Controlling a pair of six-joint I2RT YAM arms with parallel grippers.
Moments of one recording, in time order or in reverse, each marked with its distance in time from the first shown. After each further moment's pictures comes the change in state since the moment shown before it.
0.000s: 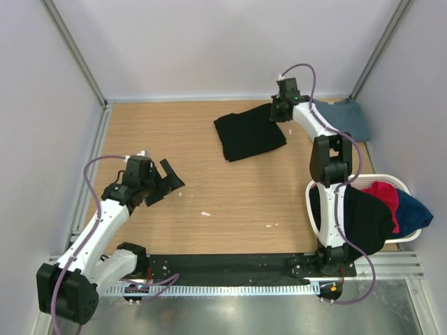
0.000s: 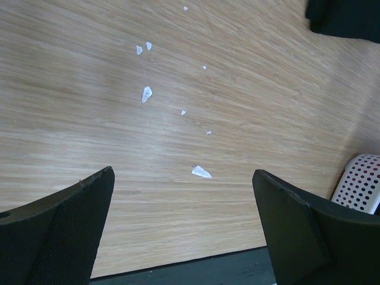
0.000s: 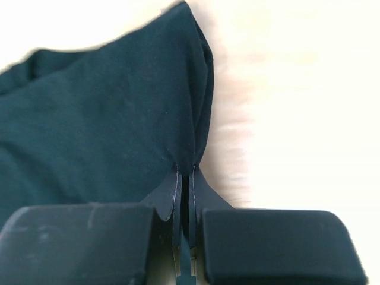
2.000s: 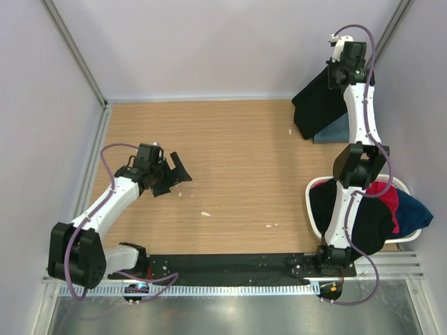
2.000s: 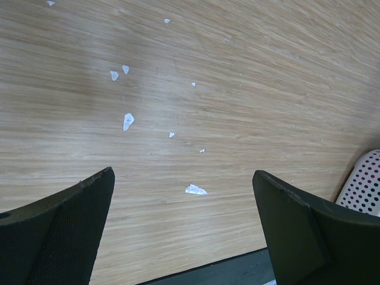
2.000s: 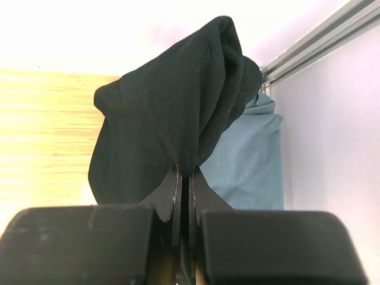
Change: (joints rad) left arm 0.000 0.281 0.103 0.089 0.069 0.063; right arm -0.295 -0.081 0.438 -0.219 0.077 -0.512
